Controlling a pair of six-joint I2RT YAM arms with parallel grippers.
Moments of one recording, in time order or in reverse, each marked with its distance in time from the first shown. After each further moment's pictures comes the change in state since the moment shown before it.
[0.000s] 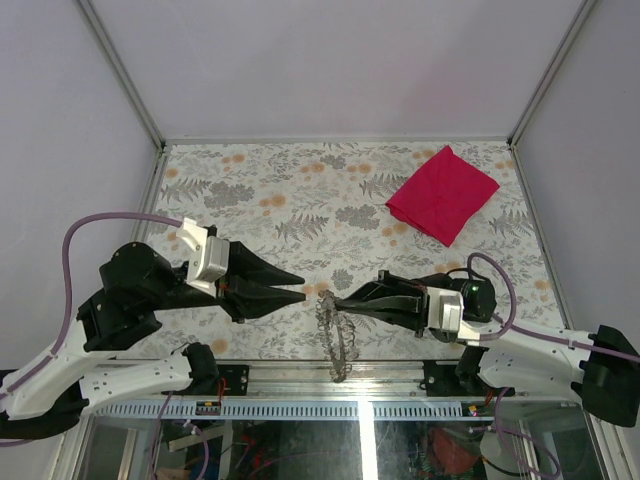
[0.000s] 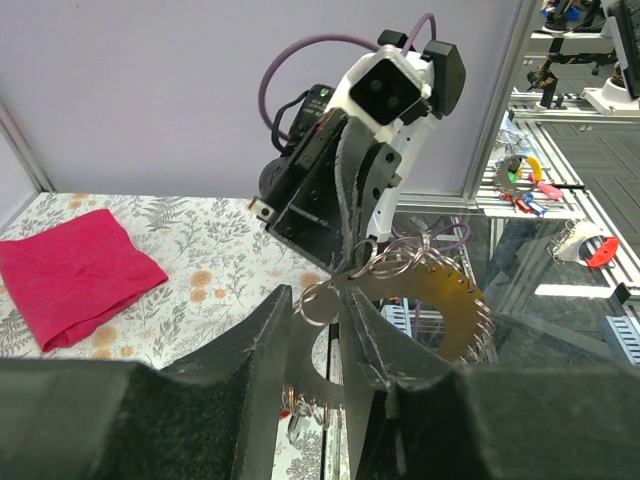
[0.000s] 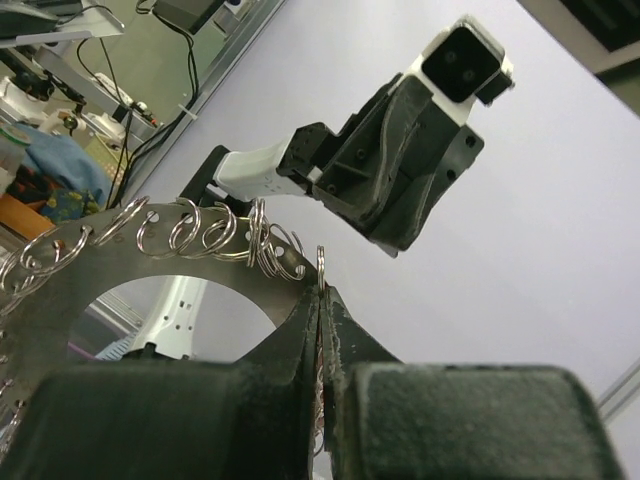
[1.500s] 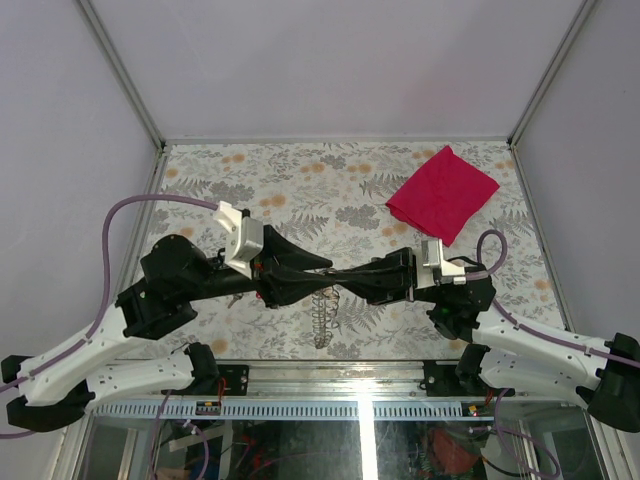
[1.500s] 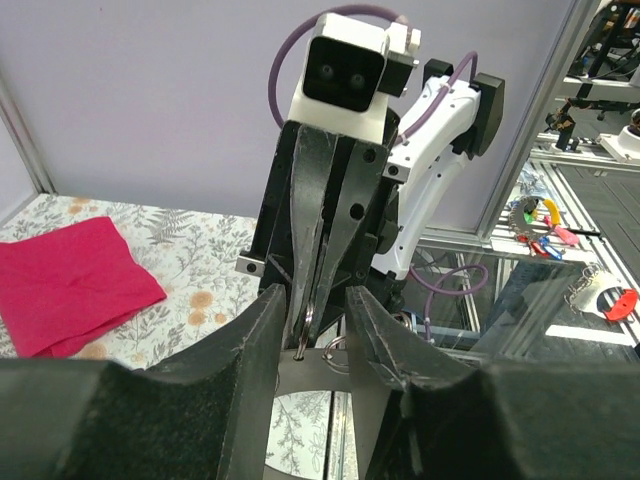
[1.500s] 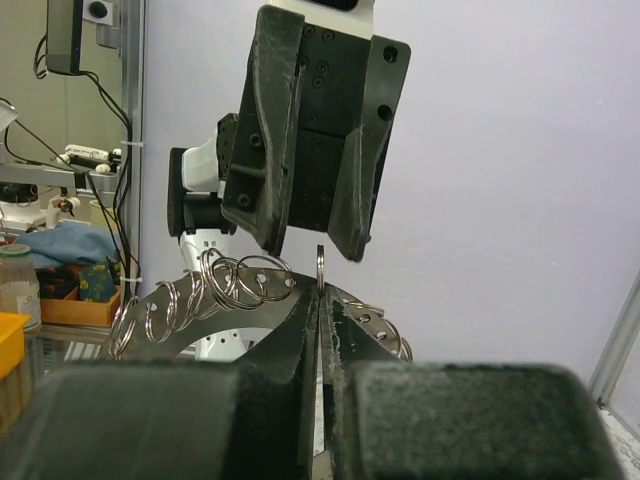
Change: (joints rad) left arm 0.000 0.089 -0.078 0.238 -0.057 -0.079; right arm 0.000 -0.037 0.093 -0.343 0.308 0.333
